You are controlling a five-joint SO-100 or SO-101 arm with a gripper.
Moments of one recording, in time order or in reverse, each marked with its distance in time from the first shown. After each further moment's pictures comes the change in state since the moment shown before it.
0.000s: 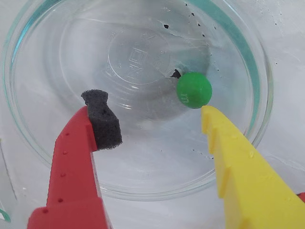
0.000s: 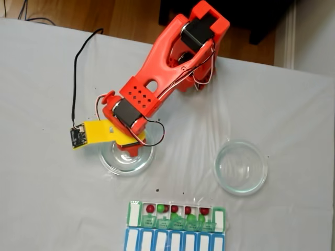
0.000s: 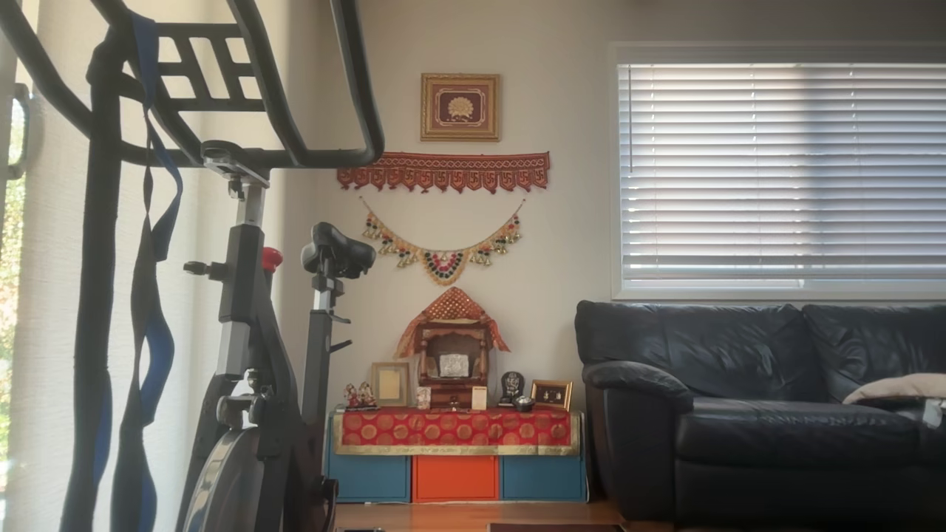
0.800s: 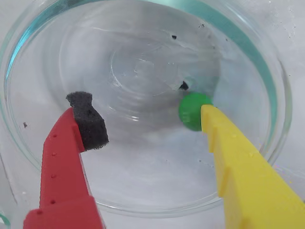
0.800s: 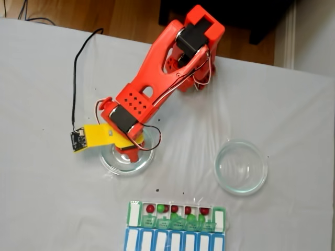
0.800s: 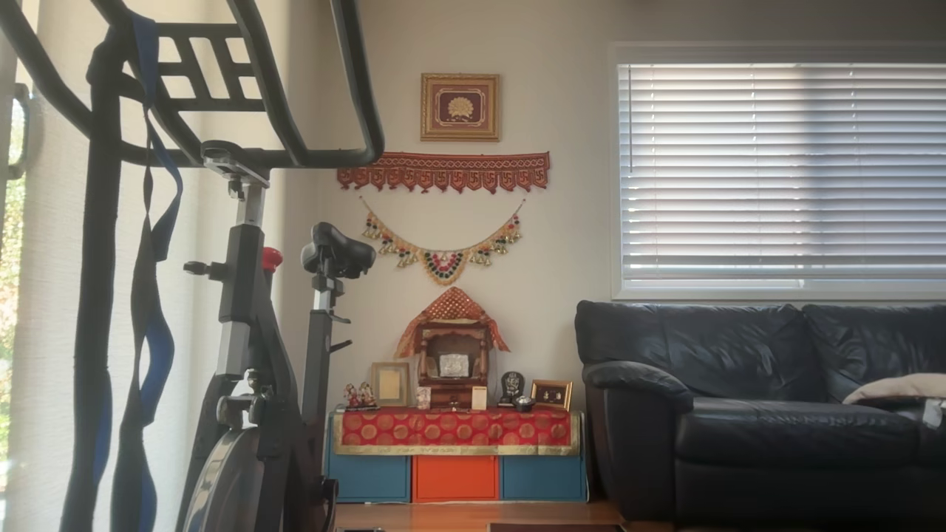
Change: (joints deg) arm 0.0 -5.4 -1.5 0.3 0.1
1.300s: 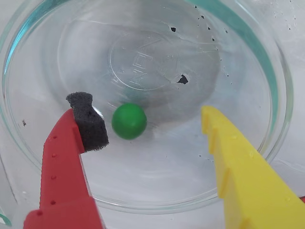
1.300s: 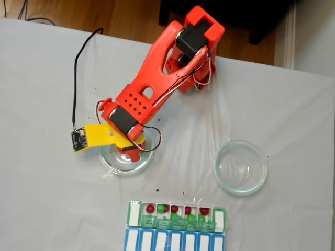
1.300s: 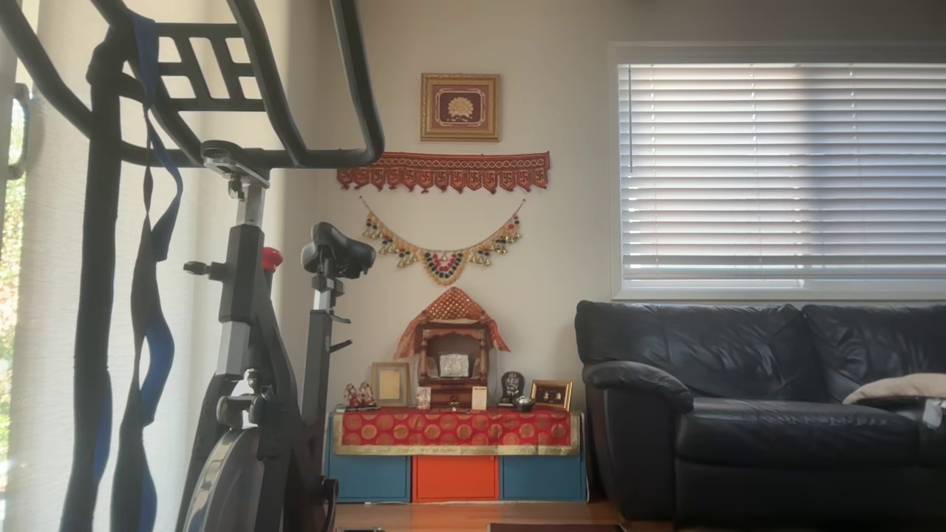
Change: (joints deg) arm -0.9 -1.0 -0.9 2.2 1.7
